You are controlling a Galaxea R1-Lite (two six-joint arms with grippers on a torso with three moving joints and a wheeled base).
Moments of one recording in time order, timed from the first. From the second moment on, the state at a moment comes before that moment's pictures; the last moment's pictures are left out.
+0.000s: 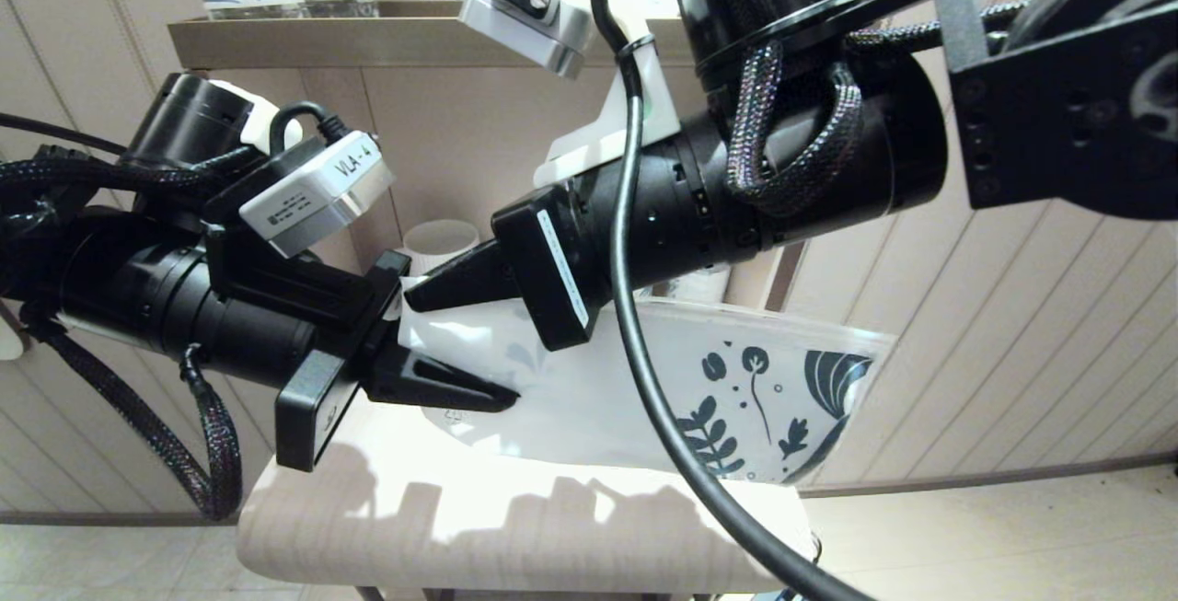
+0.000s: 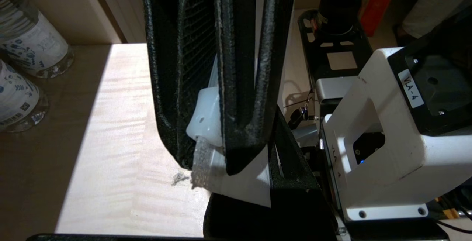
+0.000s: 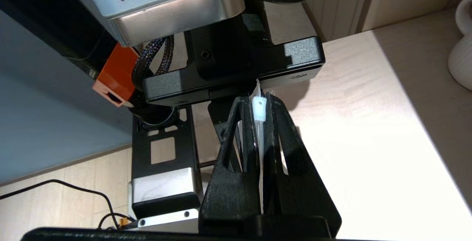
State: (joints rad) left arm -0.47 1.57 -1.29 0.46 -1.02 0.78; right arm 0.88 1.87 -1.95 0.44 0.52 -0.02
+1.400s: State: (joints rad) left arm -0.47 1.61 -1.29 0.44 -1.01 0.78; right arm 0.81 1.69 -1.73 0.42 0.52 -0.03
